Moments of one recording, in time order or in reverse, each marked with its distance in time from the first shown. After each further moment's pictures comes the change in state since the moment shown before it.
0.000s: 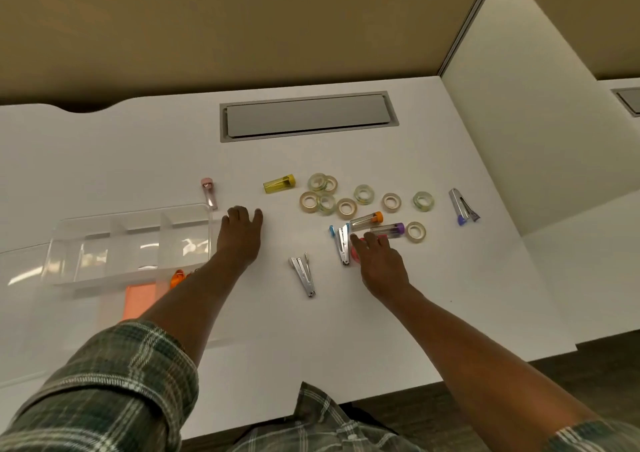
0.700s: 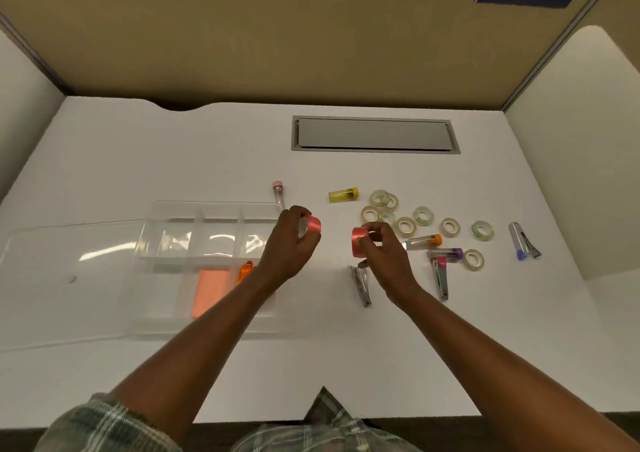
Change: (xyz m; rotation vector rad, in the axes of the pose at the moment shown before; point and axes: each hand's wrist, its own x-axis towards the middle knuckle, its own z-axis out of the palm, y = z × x) left_hand -0.084 -0.041 -0.051 -1.199 0.346 -0.075; right_hand 0.019 -0.127 -0.078 1.319 0.052 0.267
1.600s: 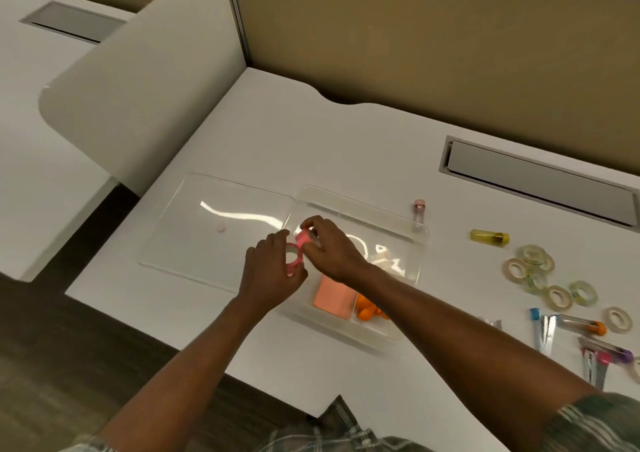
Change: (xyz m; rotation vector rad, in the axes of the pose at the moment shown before) left_hand -0.103 -0.177 -0.188 0.528 0.260 -0.222; right_hand -0.024 -0.079 0.311 -0.510 -0.708 -0.453
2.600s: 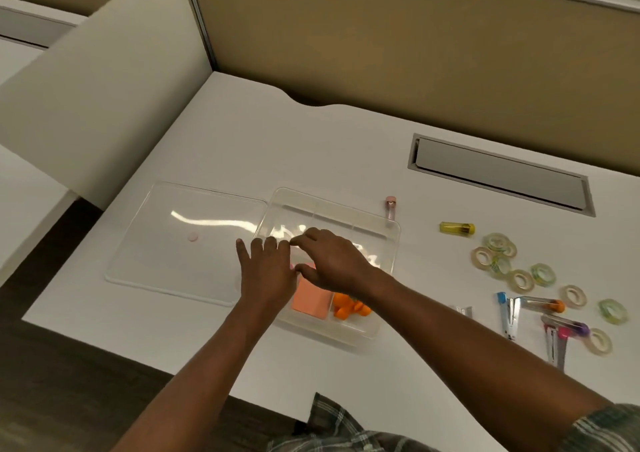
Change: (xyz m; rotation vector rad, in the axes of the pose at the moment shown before) left_hand 0.008 0.053 0.001 0.408 -0.177 -0.039; right_hand -0.030 0.022 -0.030 -0.605 -0.033 -0.280
